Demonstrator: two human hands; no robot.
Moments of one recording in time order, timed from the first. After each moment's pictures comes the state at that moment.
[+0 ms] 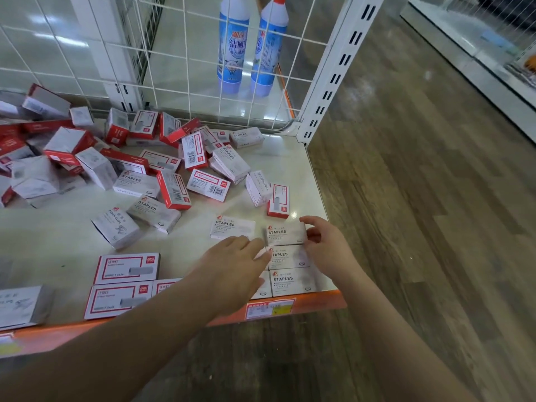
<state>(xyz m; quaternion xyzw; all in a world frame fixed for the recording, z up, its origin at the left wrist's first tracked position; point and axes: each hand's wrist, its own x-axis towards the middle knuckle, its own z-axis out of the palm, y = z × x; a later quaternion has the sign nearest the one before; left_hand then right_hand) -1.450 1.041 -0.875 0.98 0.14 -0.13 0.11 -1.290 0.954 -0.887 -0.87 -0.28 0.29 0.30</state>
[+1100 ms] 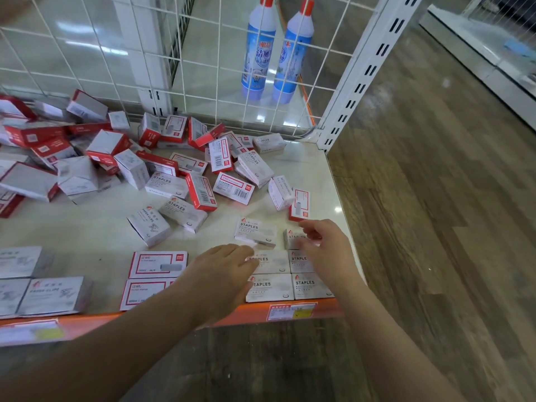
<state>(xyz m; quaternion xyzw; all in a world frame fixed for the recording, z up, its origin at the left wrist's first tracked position) -1.498 1.058 -0.878 0.97 0.17 -0.12 0.14 -1.325 0.975 -0.880 -0.87 -0.36 0.19 0.28</state>
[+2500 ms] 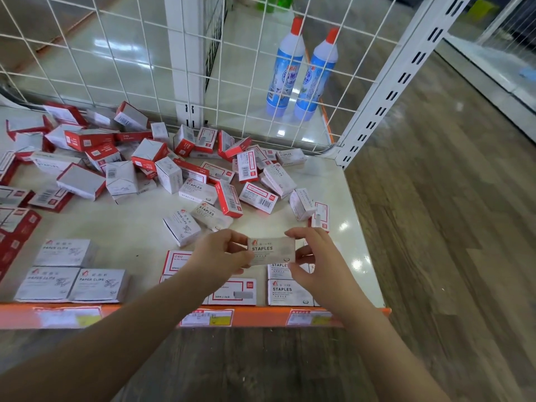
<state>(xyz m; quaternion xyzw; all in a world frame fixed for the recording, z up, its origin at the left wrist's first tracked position) -1.512 1.082 -0.858 0.61 0.48 0.08 0.62 -1.374 0.978 -0.856 -0.80 -0.49 0.26 0.25</state>
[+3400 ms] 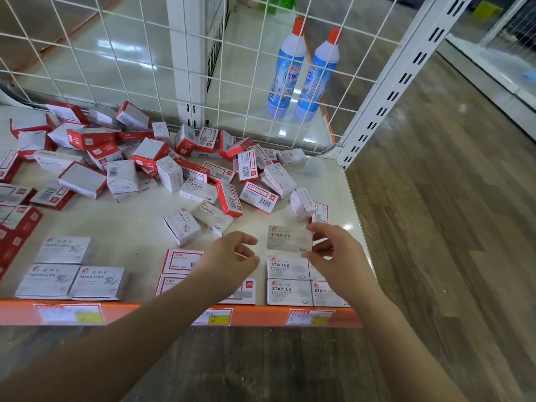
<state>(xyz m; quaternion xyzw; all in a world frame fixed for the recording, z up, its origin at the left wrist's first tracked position) -1.507 1.075 -0.871 0.70 0.46 0.06 0.54 -1.347 0.976 -0.853 -0.82 -0.46 0.20 0.27</state>
